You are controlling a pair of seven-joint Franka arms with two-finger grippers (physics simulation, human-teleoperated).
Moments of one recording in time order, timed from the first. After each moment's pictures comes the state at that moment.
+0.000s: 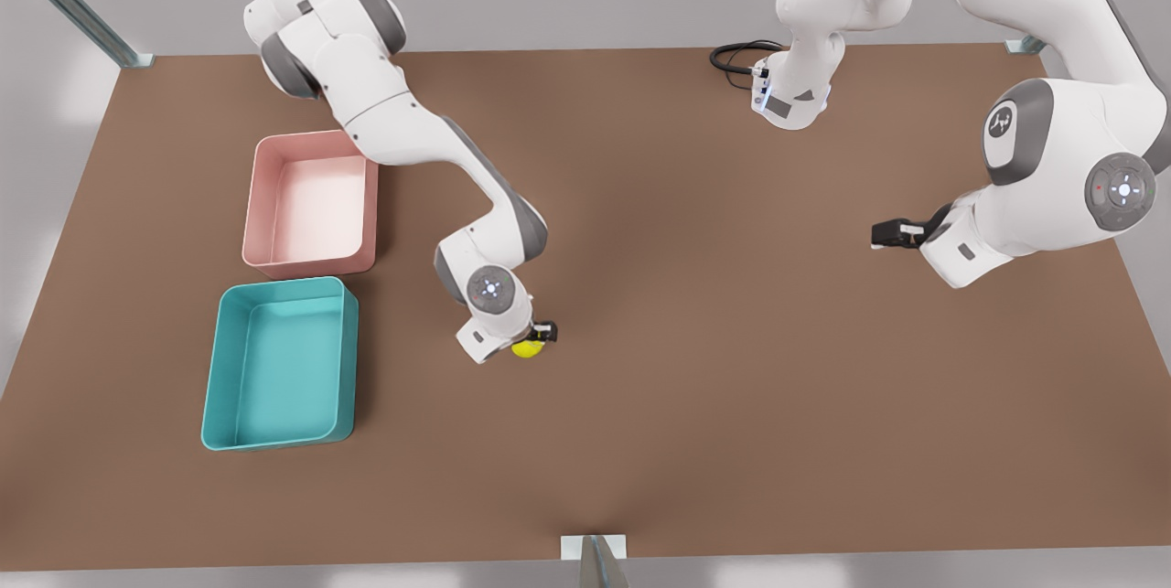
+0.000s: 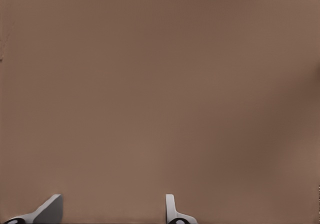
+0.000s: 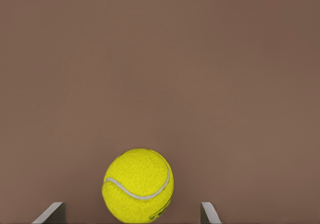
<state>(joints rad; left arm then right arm) -0.02 0.28 -0.05 -1.31 -0.07 1.33 0.01 0.52 0.80 0.07 -1.36 0.00 2.13 0.67</state>
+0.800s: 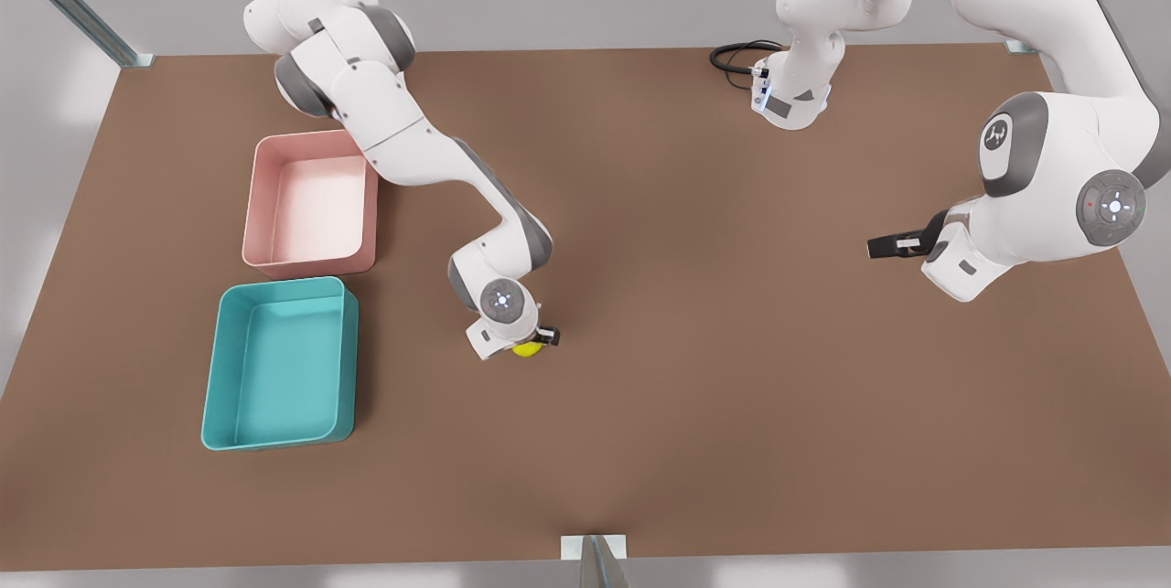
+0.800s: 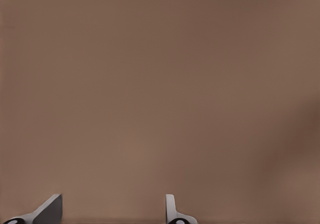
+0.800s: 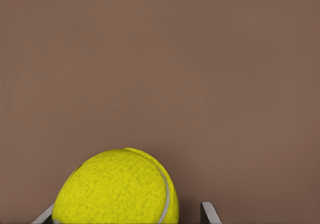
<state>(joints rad) -0.02 0.30 -0.05 -1.32 -0.07 1.32 -0.18 0.52 0.89 0.08 -1.39 0.00 2.21 0.82</state>
